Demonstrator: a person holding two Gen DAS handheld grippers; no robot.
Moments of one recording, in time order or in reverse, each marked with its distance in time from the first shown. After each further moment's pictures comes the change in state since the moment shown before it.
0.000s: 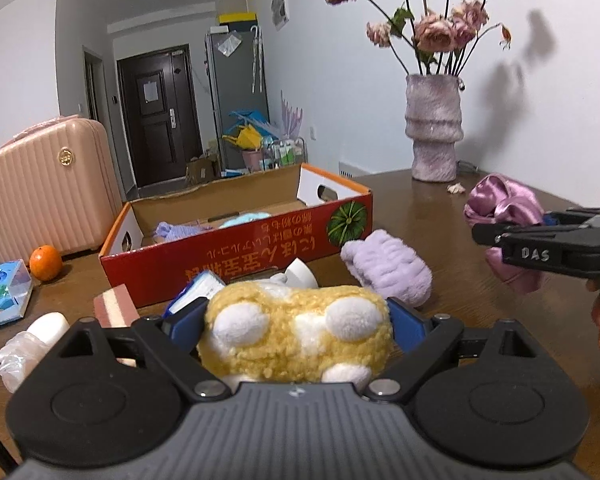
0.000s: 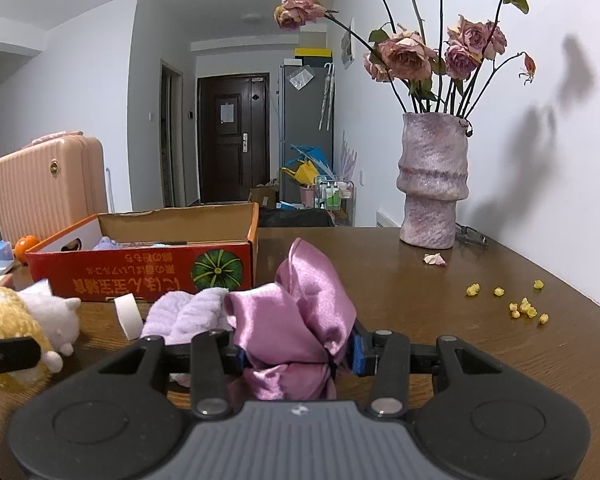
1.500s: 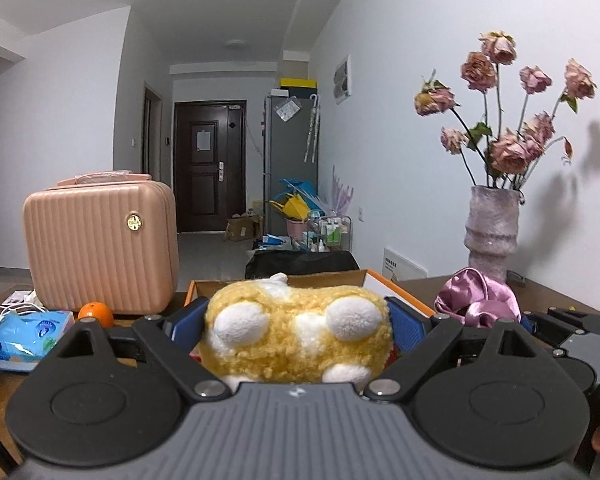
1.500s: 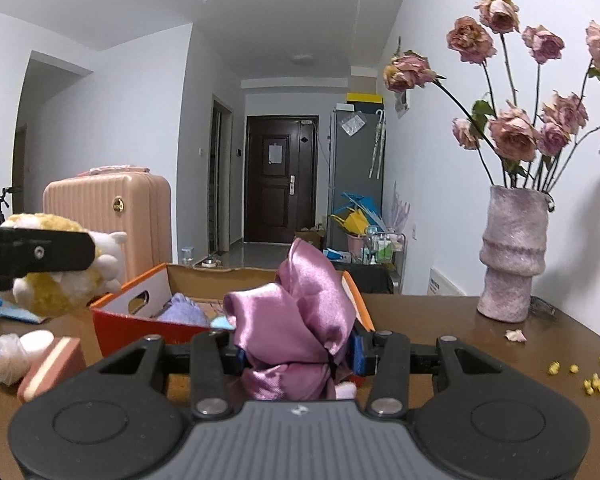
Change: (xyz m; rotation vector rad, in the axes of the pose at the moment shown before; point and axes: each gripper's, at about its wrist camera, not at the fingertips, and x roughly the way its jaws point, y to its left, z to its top) left arm -0.017 0.070 0.060 -0.151 -0.218 0.107; right arm 0.011 0.091 0.045 -0.072 -0.141 0.123
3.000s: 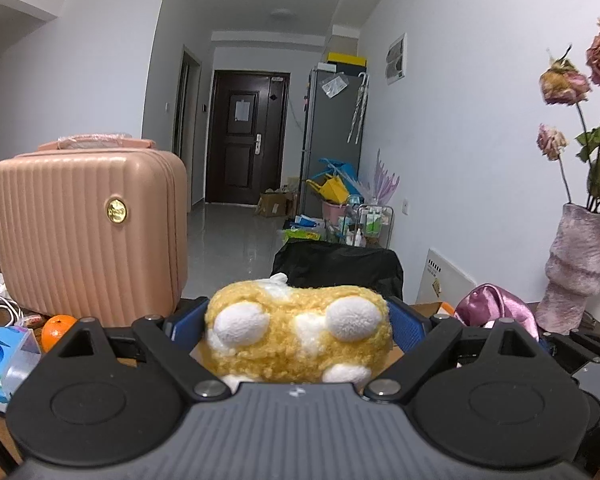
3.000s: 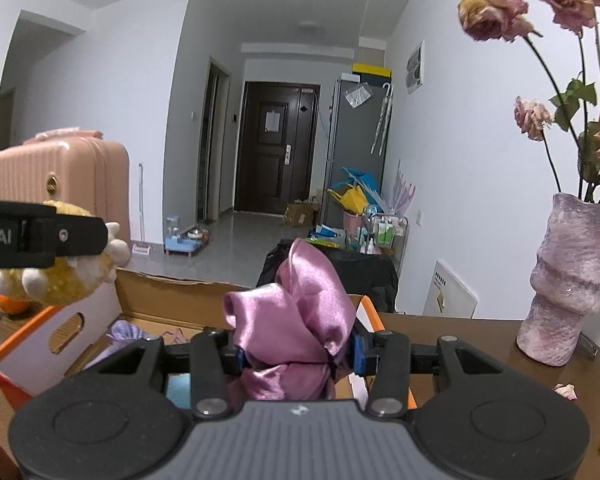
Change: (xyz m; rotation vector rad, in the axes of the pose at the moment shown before) left arm 0.170 0.042 0.027 -0.104 0.083 0.100; right arm 0.171 0.015 0.046 -0.057 0.103 -0.033
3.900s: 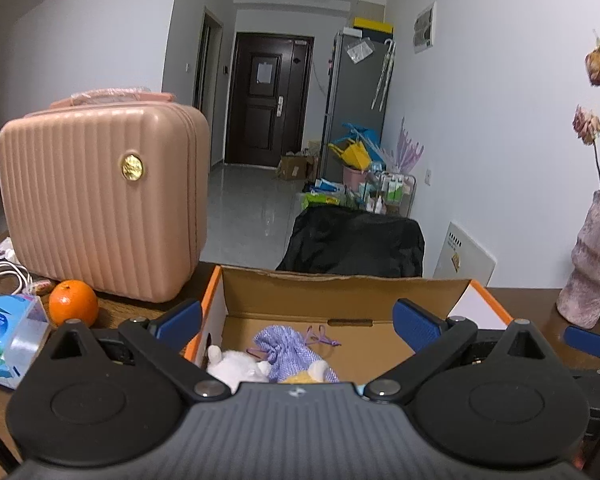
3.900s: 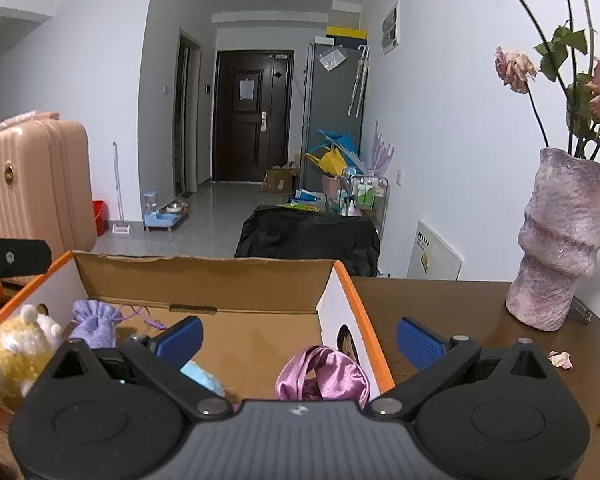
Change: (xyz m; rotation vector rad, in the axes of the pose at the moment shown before) left arm 0.014 0.014 -0.002 -0.048 0.107 0.056; right arm 0.025 -0.018 -0.003 0.062 0.114 -0.053
